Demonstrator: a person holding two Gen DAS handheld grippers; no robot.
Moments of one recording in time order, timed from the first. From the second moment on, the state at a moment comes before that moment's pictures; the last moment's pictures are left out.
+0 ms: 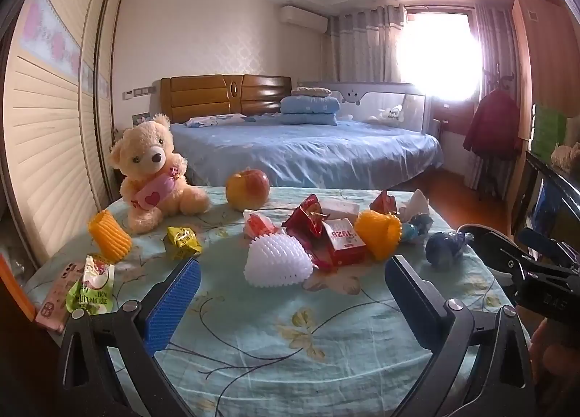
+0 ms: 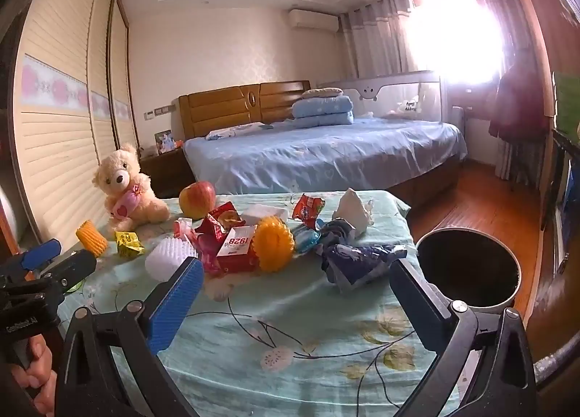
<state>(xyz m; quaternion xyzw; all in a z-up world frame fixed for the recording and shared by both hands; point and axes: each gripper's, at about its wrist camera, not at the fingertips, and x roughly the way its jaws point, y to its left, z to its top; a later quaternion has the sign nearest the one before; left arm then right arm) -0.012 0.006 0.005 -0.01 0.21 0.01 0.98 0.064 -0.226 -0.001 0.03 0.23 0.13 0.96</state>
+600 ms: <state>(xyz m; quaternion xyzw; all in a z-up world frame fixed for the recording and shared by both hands) -0.016 0.007 0.005 -0.01 0.20 0.01 0.98 0.060 -0.222 0.003 0.03 0.22 0.14 0.97</state>
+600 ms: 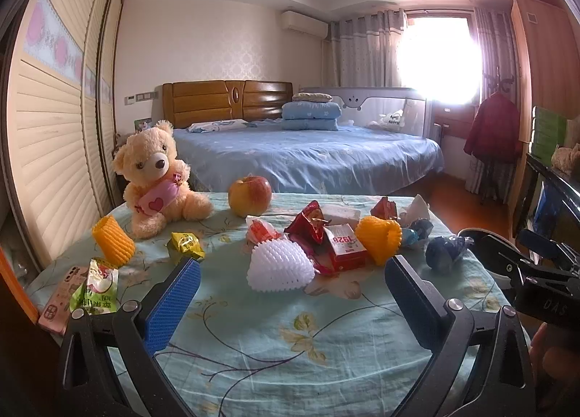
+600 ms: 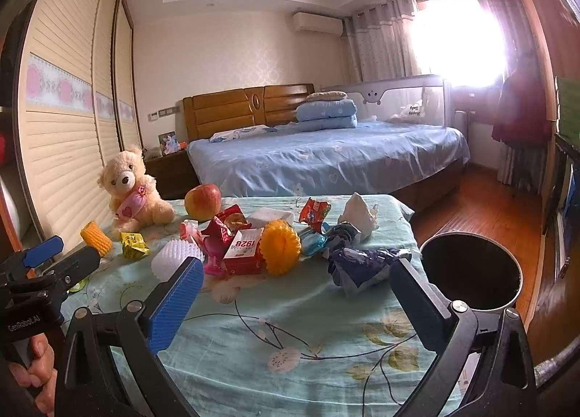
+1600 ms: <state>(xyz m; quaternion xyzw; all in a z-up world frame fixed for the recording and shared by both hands) -0.017 0.009 0.002 -0.01 0.20 0.01 0.98 0.063 -0.220 -0.002 0.03 0.24 0.14 0.96</state>
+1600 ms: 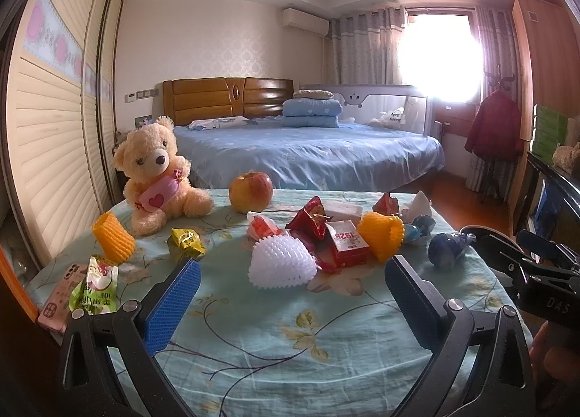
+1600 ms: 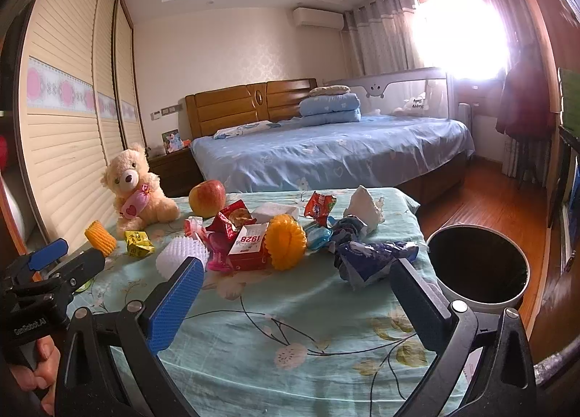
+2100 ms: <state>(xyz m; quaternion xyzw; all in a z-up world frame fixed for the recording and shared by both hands) -0.002 0.023 -0.008 -0.02 0.23 0.02 0.97 0.073 -0.214 -0.012 0.02 0.27 0.15 0.95</state>
